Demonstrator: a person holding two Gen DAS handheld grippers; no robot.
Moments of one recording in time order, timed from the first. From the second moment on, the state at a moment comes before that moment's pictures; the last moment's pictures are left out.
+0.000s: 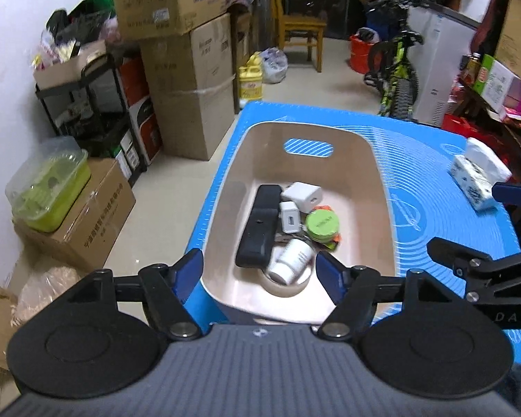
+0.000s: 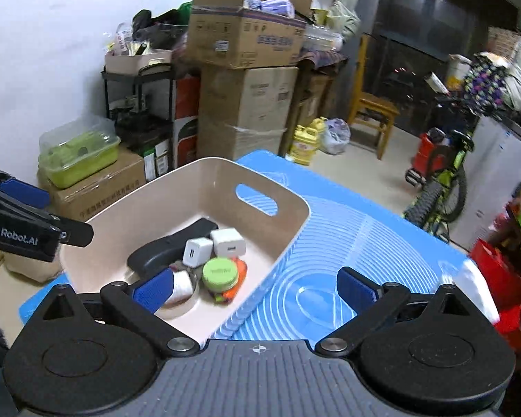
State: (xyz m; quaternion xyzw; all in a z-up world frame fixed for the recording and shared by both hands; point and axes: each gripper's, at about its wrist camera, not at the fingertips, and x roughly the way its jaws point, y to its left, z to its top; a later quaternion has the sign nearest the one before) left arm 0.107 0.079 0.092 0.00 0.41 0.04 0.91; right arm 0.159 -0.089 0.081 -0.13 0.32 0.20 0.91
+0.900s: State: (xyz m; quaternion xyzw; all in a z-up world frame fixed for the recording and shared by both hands) left arm -0.016 0.018 0.063 0.03 0.36 0.04 0.93; right arm -0.012 -0.178 0.047 -0.03 0.30 0.06 0.95
